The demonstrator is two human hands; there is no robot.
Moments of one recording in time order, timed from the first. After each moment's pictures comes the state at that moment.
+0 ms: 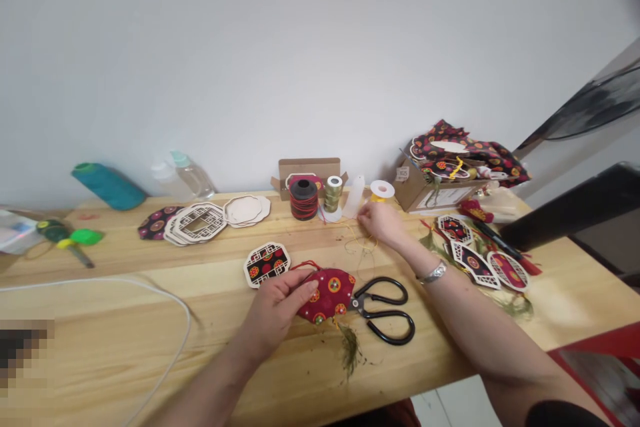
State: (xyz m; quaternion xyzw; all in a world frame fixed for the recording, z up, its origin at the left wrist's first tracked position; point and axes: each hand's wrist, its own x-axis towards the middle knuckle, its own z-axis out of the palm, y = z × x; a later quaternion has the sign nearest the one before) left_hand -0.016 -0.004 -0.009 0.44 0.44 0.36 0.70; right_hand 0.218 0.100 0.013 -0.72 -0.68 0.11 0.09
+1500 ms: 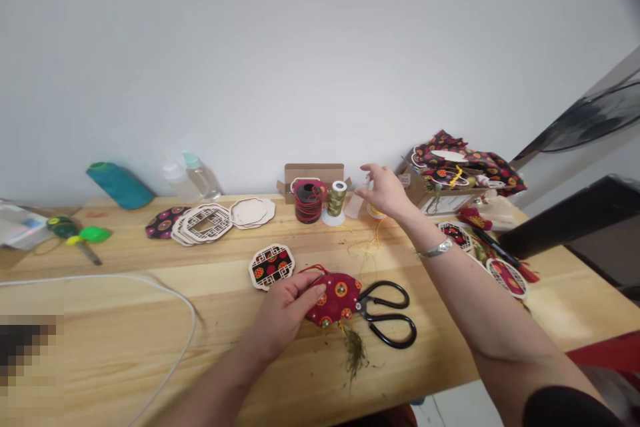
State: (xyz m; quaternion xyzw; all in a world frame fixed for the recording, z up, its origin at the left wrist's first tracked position) left_hand -0.014 -0.006 -0.006 0.46 0.44 0.35 0.69; right_hand 0.216 0.140 0.058 -0.66 -0.72 0.03 0.22
